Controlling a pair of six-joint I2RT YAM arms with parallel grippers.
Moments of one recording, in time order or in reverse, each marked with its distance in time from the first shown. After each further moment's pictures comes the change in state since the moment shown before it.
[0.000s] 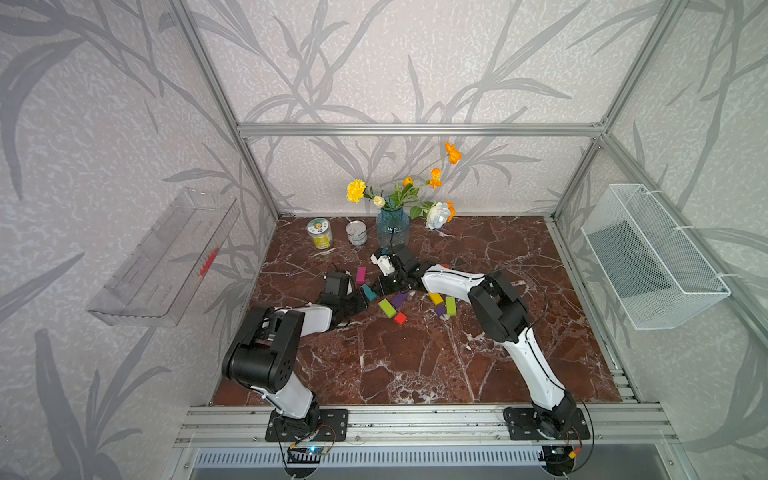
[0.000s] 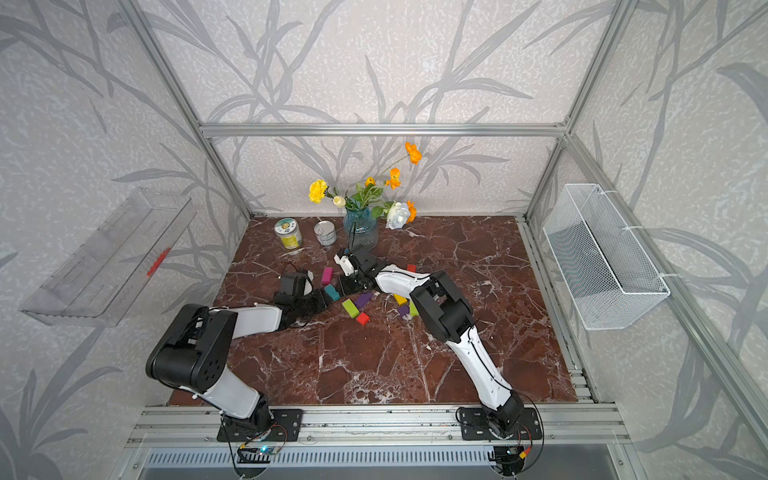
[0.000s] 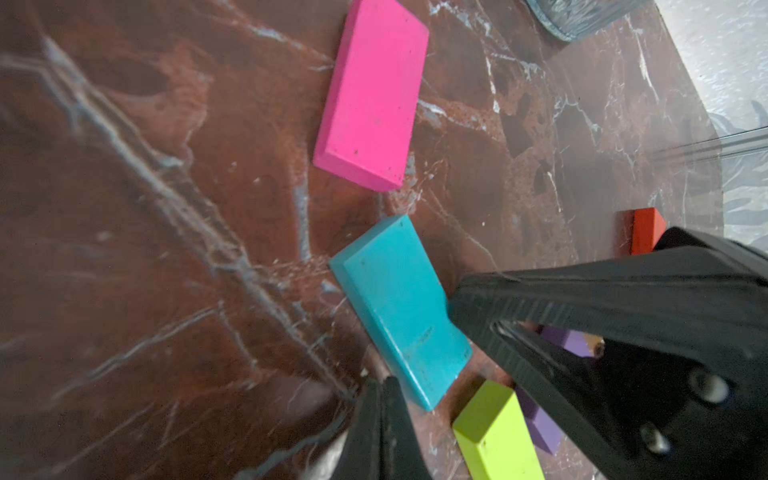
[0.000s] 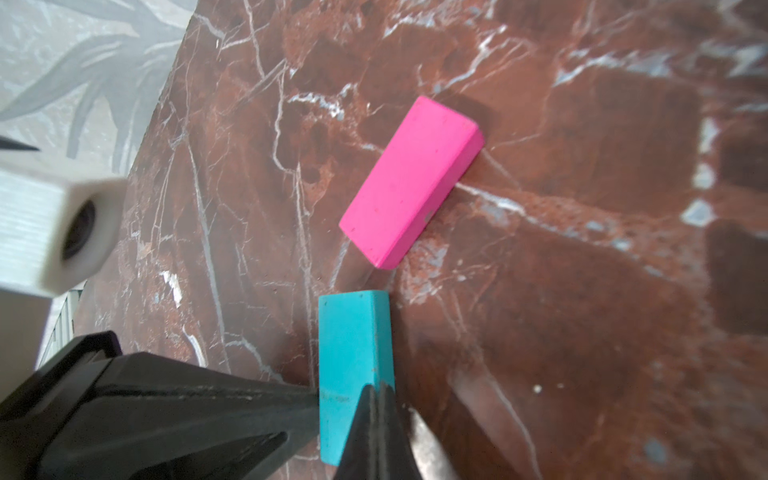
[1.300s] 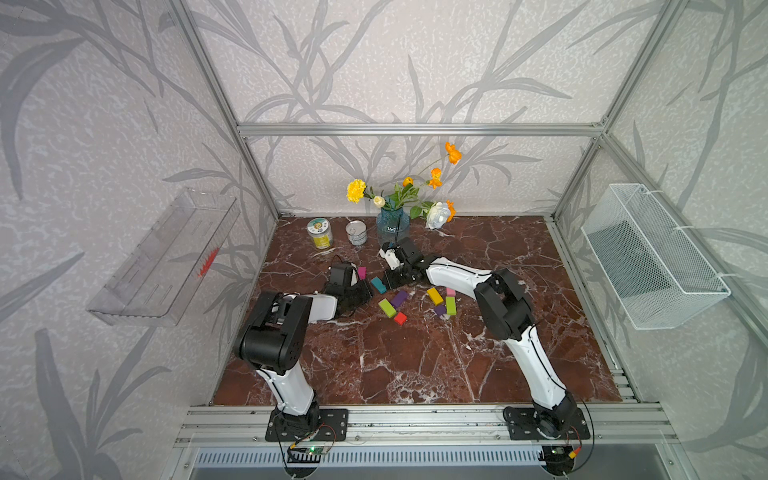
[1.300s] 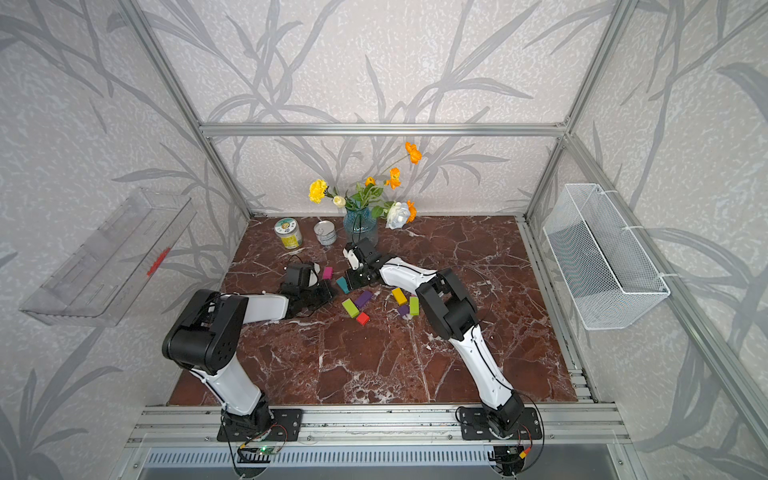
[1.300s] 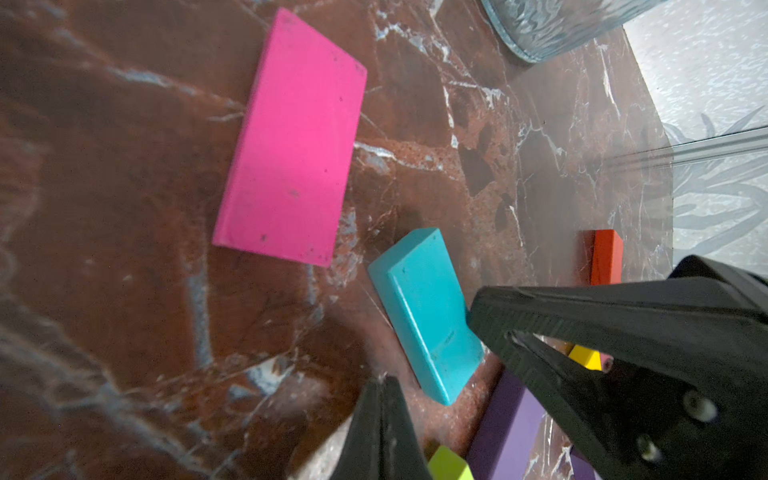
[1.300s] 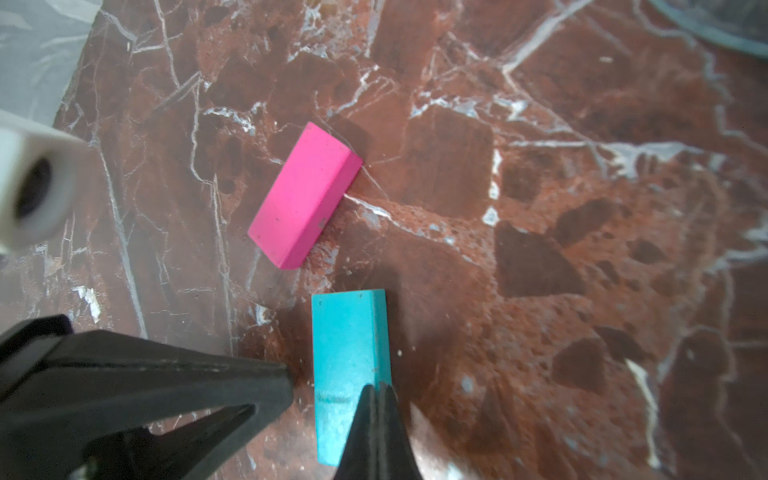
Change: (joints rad) left arm 0.000 0.148 0.128 0.048 0.093 -0.043; right arm -0.042 -0.005 0.068 -0.143 0.117 -0.073
